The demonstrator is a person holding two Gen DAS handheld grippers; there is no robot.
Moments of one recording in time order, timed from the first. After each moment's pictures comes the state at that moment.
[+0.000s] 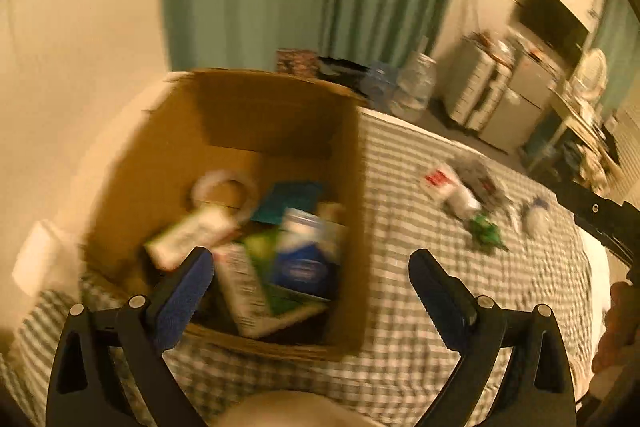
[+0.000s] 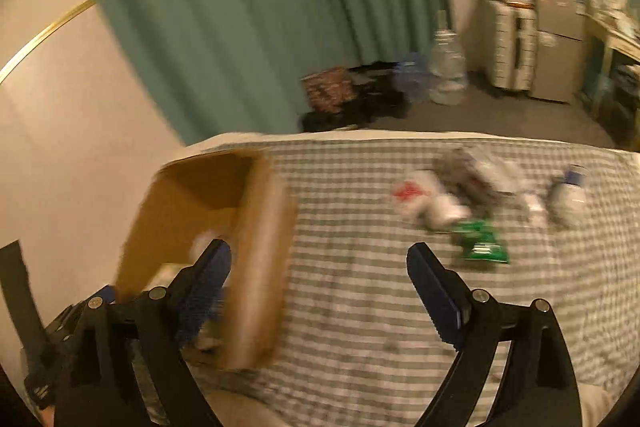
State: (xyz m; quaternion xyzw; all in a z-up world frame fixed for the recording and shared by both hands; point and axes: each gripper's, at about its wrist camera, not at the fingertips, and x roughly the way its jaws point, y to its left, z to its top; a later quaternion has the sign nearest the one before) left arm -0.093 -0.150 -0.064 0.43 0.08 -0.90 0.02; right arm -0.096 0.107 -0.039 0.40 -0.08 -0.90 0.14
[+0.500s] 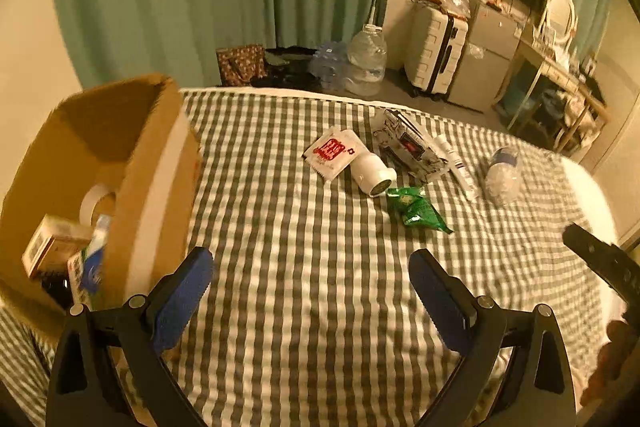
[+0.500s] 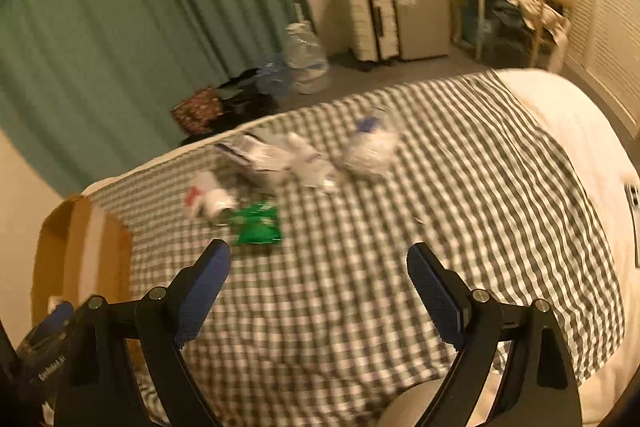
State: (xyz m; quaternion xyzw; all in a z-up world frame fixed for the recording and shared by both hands) left arm -0.140 0.027 -0.100 0.44 0.00 -0.90 -0.02; right arm -0.084 0.307 -0.099 0.43 -0.15 -0.89 -0.04
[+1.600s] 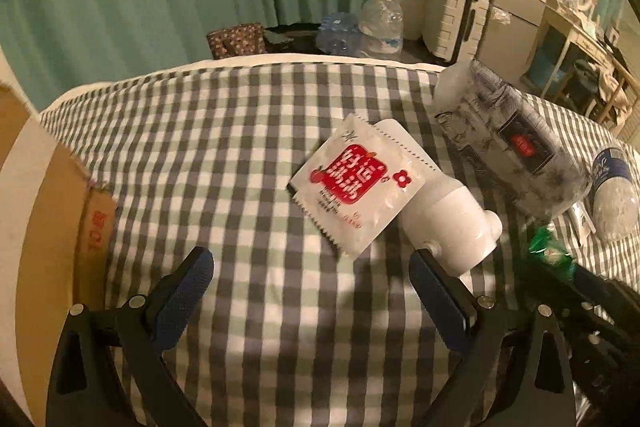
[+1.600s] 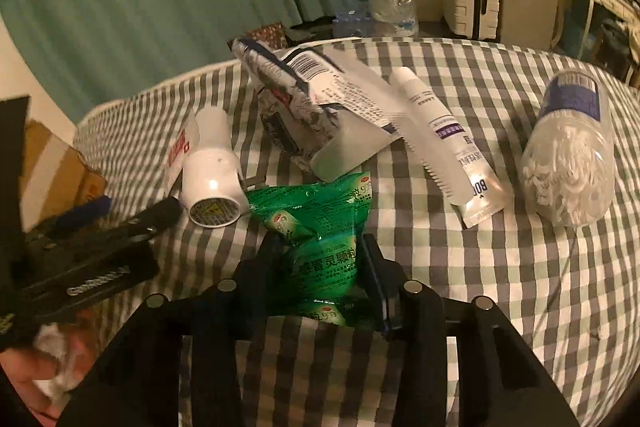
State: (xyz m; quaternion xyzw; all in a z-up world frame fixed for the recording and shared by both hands) left arm -0.289 0.040 -0.220 0.47 -0.04 -0.88 -0.01; right arm -0.207 0.239 -0.220 0.47 -0.08 -0.87 0.11
